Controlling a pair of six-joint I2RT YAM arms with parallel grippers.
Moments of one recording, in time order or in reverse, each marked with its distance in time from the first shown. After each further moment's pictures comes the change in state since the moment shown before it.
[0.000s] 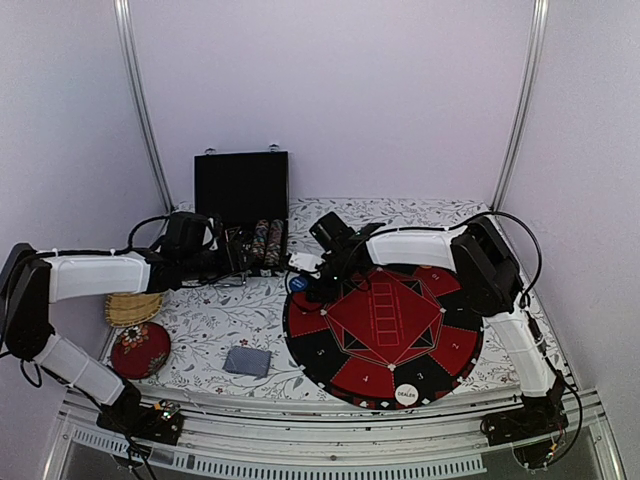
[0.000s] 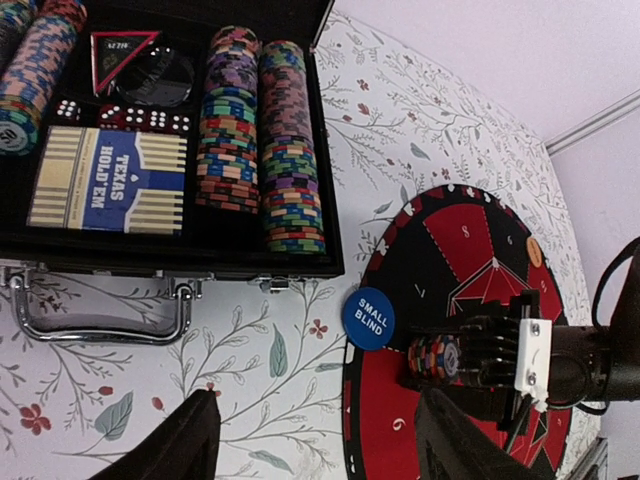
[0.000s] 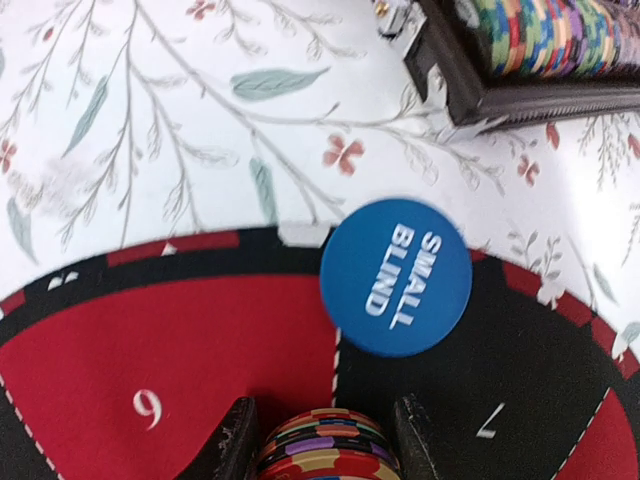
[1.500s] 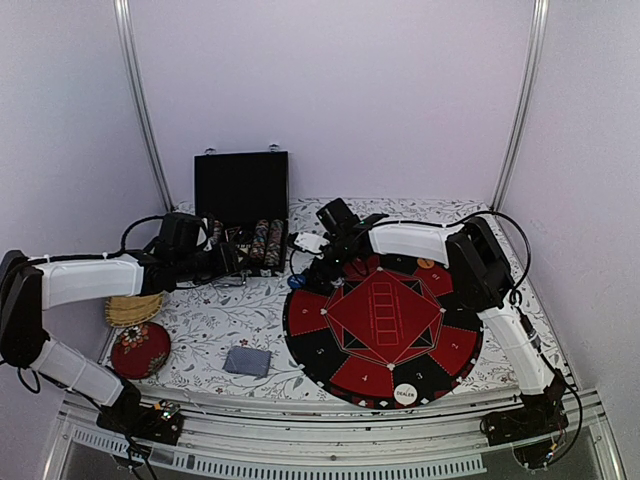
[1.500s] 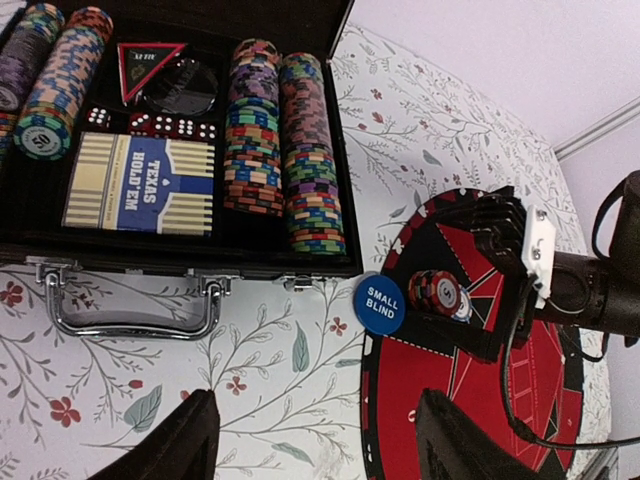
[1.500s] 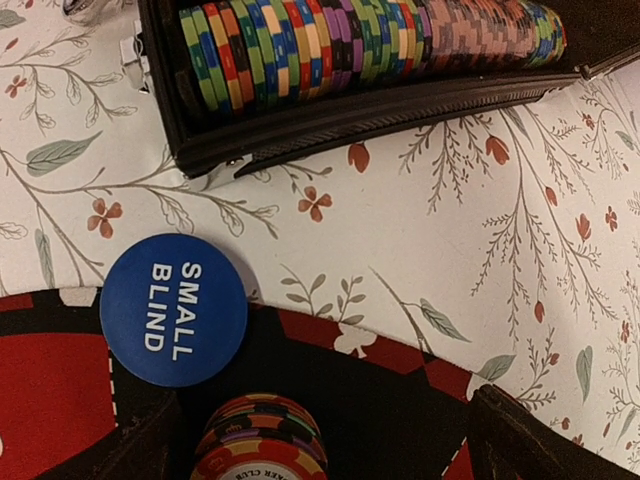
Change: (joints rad) left arm 0.016 -0.059 -0.028 -0.029 -0.026 0.025; right arm -0.063 0.111 0.185 0.039 0.069 -0.031
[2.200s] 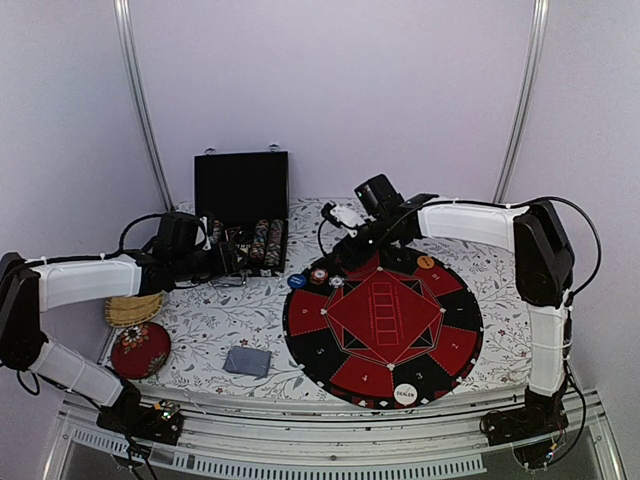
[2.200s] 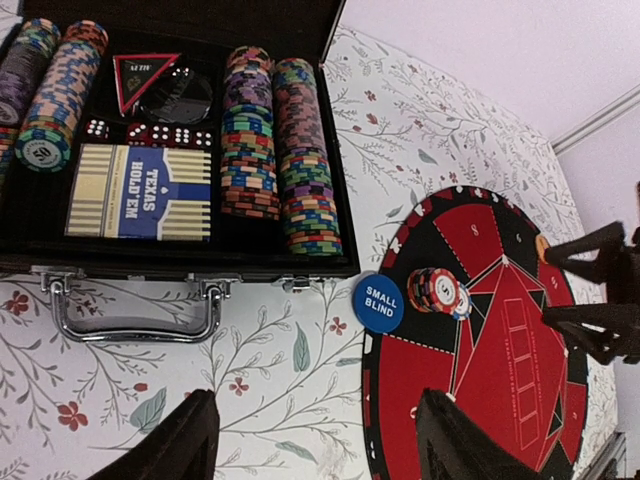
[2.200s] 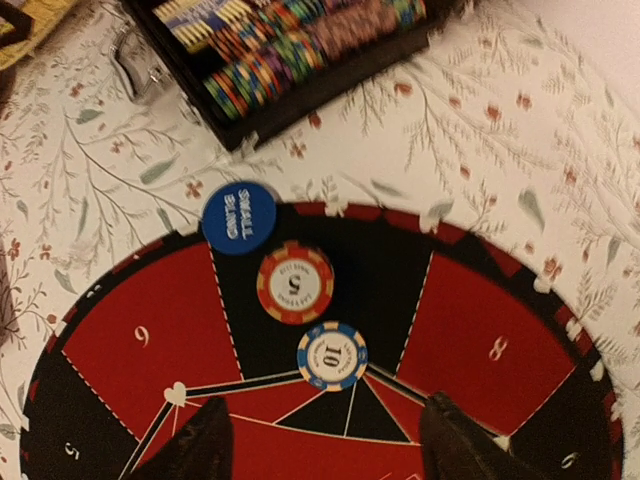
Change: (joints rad) left arm 0.001 -0.017 -0.001 -0.007 0.003 0.032; right arm -0.058 -0.427 -0.398 0.040 -0.105 0.312
